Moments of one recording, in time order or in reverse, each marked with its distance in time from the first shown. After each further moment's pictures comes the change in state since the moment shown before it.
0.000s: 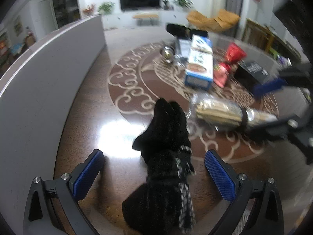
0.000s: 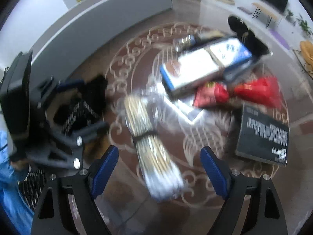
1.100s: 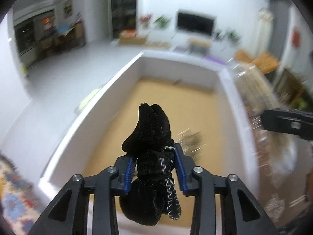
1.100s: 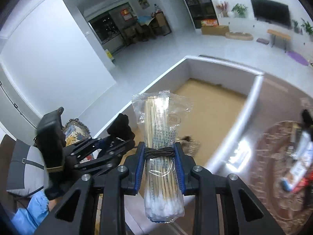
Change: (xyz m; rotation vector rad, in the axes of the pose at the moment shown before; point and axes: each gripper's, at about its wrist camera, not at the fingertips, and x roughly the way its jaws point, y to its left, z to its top) left arm -0.159 0.268 -0.006 -0.299 -0.090 0.217; right arm -0.073 0.229 0.173 0.103 -0.347 0.304
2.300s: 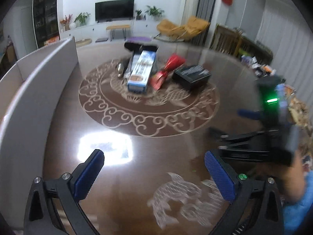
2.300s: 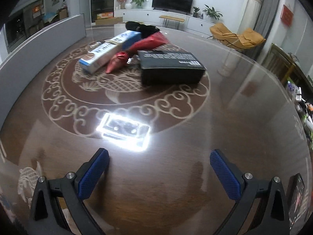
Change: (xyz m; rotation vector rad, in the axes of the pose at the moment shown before) left arm -0.005 -0.315 -0.110 0.352 0.020 -0.392; right arm -0.128 -0.246 -0.270 0.233 -0.032 -0.793
